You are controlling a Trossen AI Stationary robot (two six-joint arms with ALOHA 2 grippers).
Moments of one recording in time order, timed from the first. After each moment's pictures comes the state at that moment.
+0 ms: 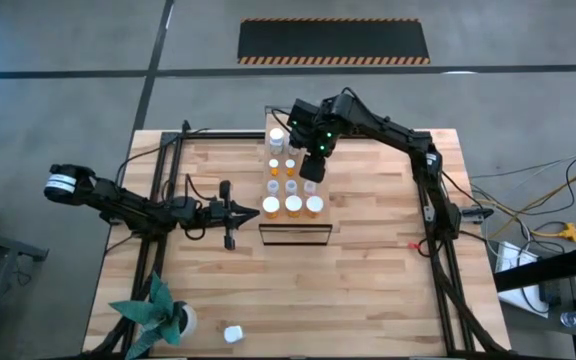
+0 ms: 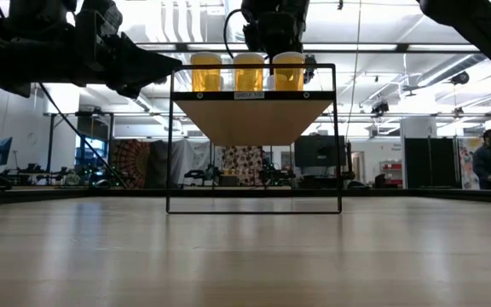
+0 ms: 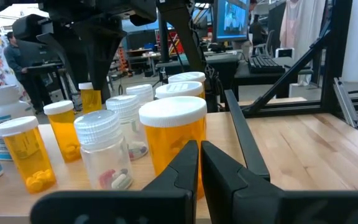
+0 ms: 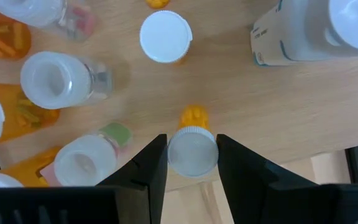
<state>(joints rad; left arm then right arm) -0.10 1.19 0.20 1.07 -0.21 0.11 -0.36 2.12 2.35 -1.53 -0.11 -0.08</state>
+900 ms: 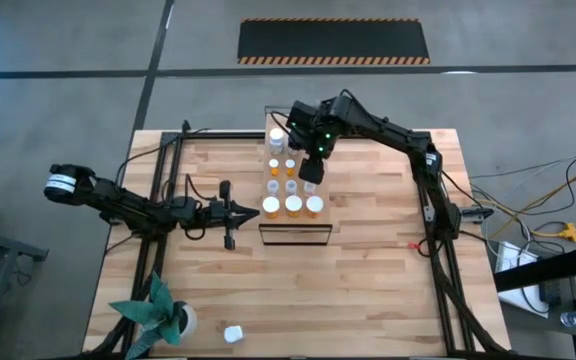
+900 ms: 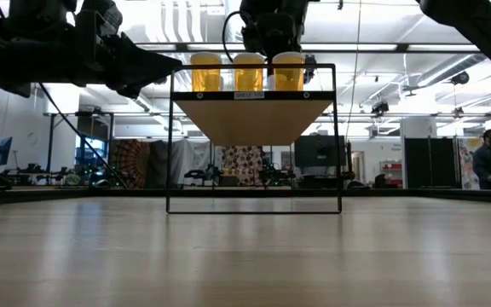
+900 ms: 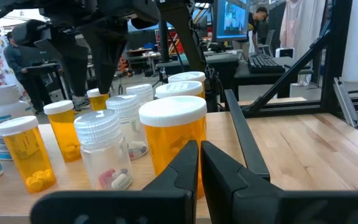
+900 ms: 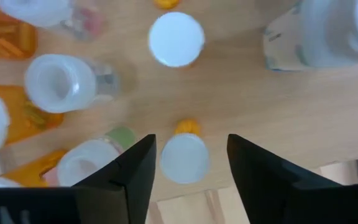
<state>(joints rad) -0.10 1.19 0.20 1.07 -0.21 0.11 -0.36 2.12 2.32 -1.51 -0.14 -0.09</state>
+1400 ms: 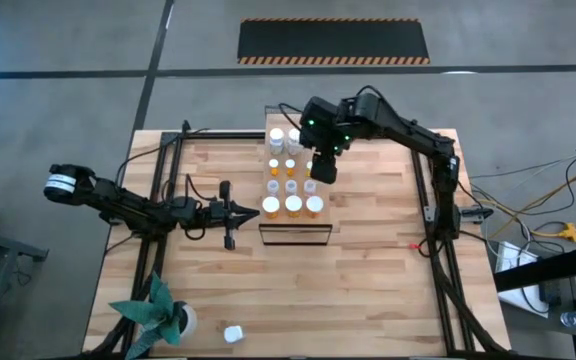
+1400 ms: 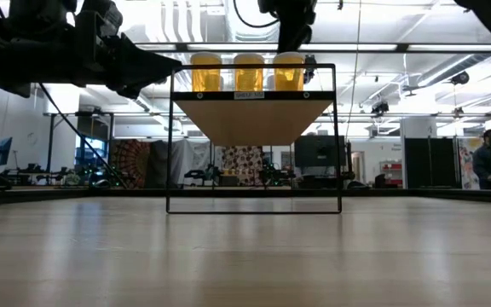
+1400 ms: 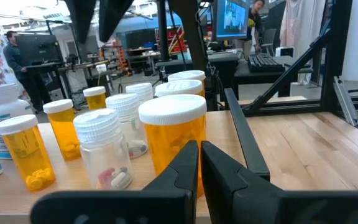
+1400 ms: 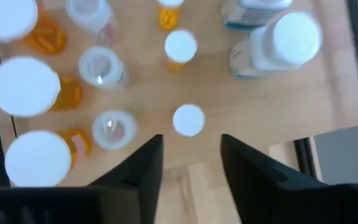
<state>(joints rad) -0.10 1.19 0.20 1.06 -0.21 0.11 -0.30 1.97 2.31 -1.50 0.00 -0.13</state>
